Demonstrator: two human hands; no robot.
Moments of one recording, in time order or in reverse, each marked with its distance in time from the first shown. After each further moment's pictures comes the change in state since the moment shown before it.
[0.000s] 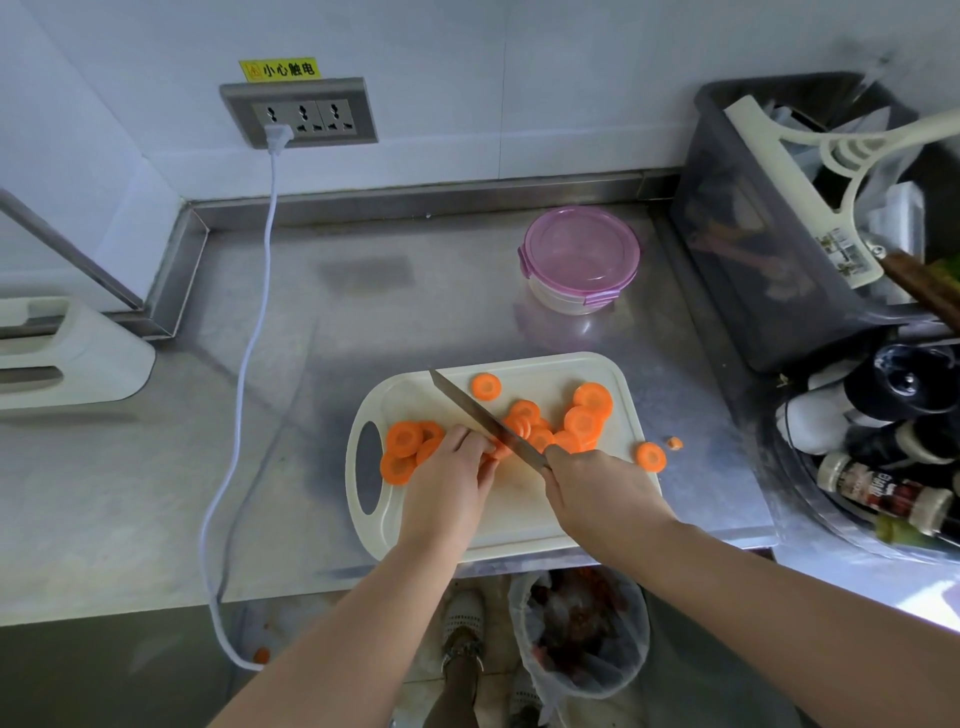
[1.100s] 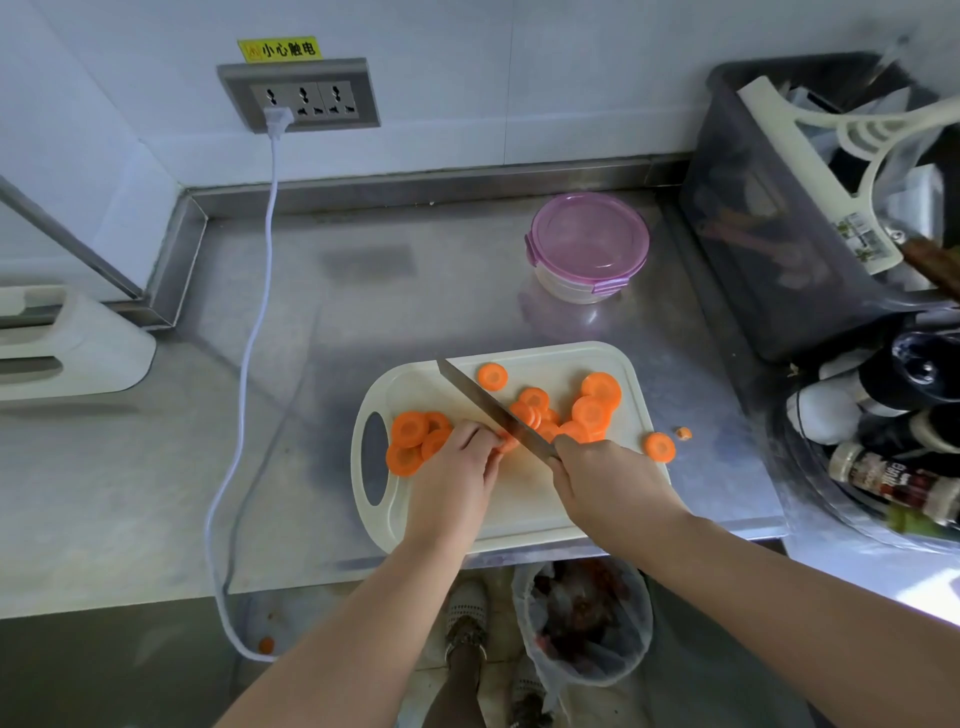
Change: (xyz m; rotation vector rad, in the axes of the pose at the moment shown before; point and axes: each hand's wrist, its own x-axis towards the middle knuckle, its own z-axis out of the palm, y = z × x) left_hand -0.004 -0.008 0.007 -0.033 0.074 0.081; right_hand 0.000 -0.001 0.001 0.086 0.027 0.003
